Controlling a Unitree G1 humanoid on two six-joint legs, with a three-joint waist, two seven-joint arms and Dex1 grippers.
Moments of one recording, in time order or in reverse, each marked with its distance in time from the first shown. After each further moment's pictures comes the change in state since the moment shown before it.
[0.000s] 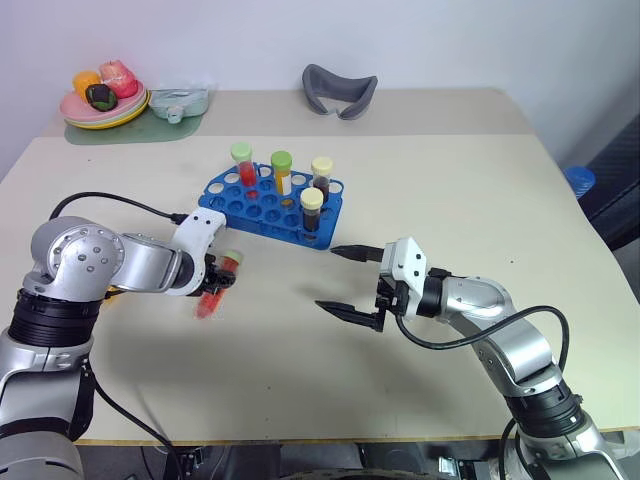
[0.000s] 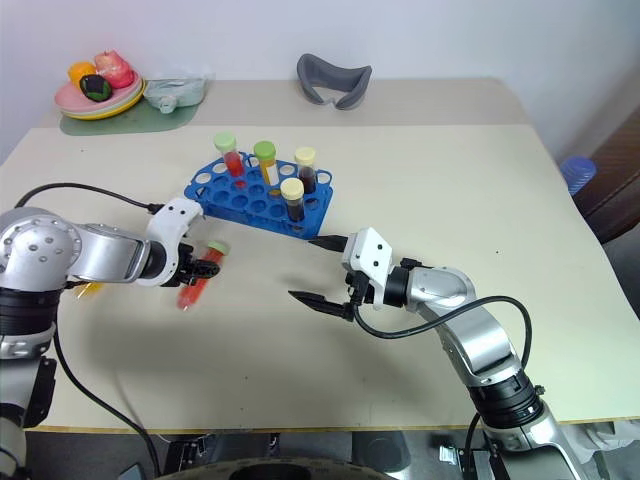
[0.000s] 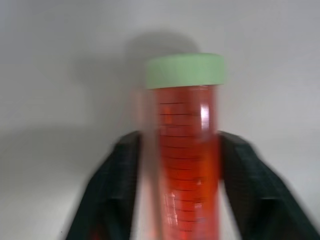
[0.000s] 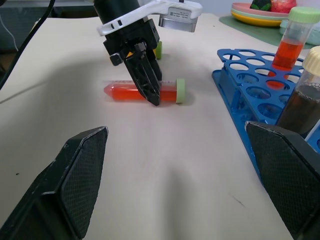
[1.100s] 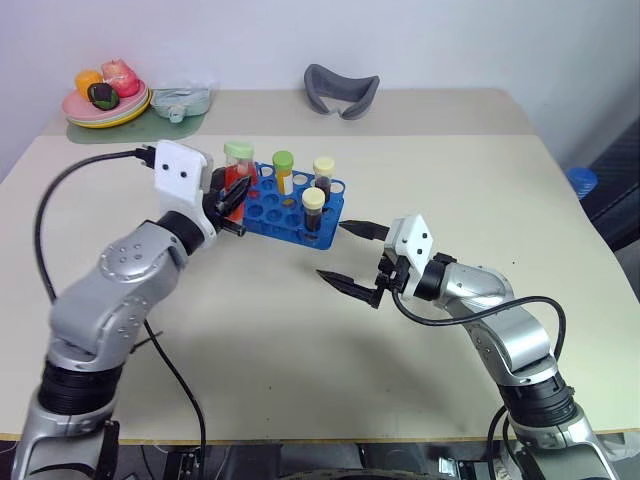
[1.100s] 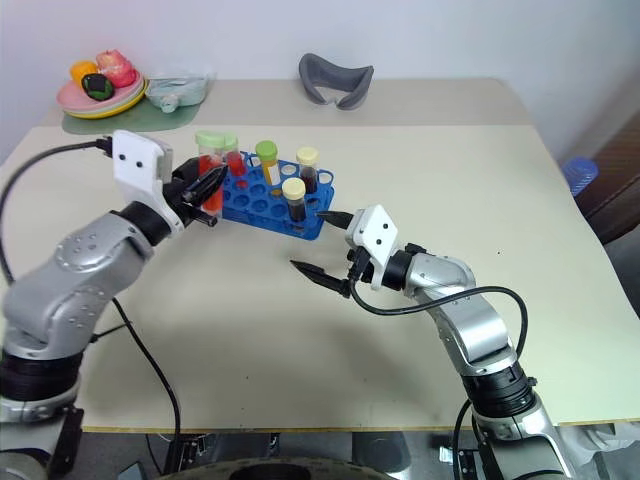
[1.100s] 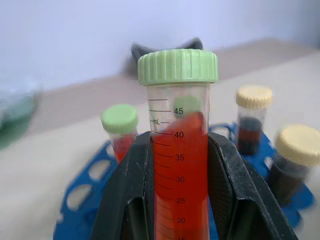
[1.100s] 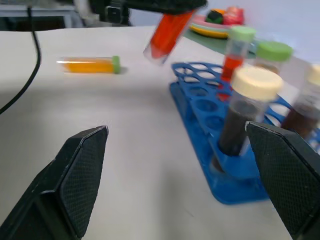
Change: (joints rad) left arm 0.296 -0.276 0.056 -0.291 0.791 -1.125 -0.366; right arm -0.022 0.048 -0.074 0.010 -0.014 0.042 -0.124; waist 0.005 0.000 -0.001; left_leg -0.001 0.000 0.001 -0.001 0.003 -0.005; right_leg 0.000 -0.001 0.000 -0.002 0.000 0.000
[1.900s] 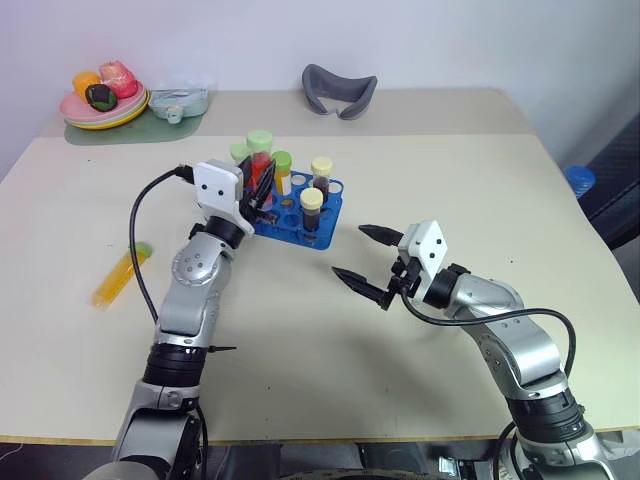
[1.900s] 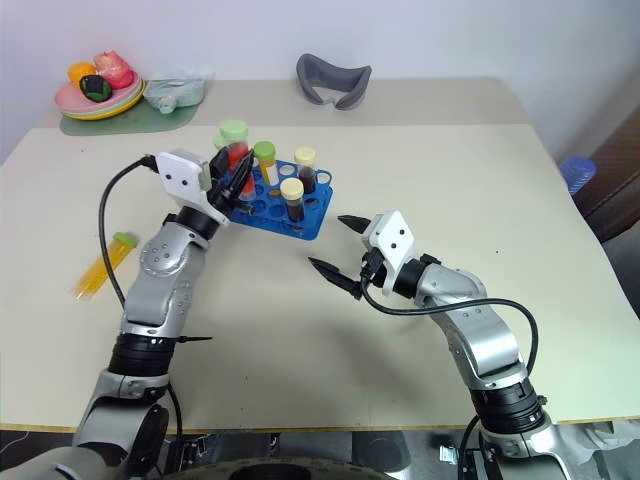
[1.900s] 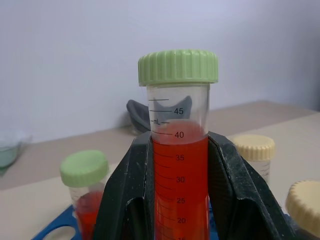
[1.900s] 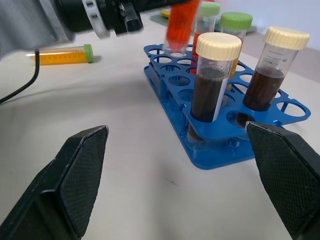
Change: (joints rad) left arm -0.069 -0.276 0.014 0.335 0.249 -0.422 -0.155; right arm 0.061 -0.003 -0.028 -0.018 -0.001 0.007 -0.052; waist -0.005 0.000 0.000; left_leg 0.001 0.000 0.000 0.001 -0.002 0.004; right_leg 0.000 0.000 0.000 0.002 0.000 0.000
